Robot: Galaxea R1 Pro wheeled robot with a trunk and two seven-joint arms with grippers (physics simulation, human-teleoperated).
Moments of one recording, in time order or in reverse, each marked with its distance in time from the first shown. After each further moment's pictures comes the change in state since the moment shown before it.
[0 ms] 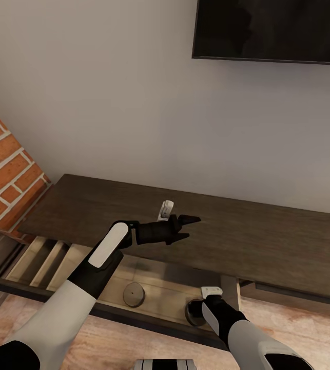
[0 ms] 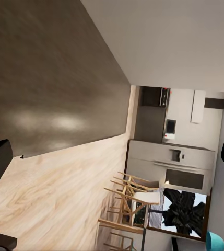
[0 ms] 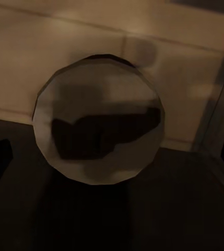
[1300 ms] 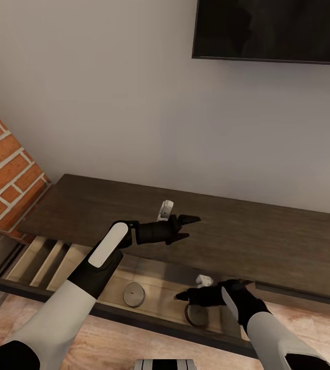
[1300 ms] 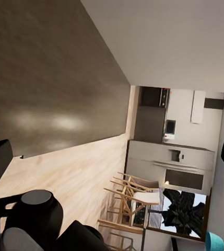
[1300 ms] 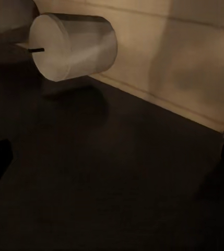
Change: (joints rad) left arm 0.000 0.001 0.001 0.000 0.001 0.000 0.000; right arm 0.002 -0.115 0.005 -0.183 0.001 0.251 0.827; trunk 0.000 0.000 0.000
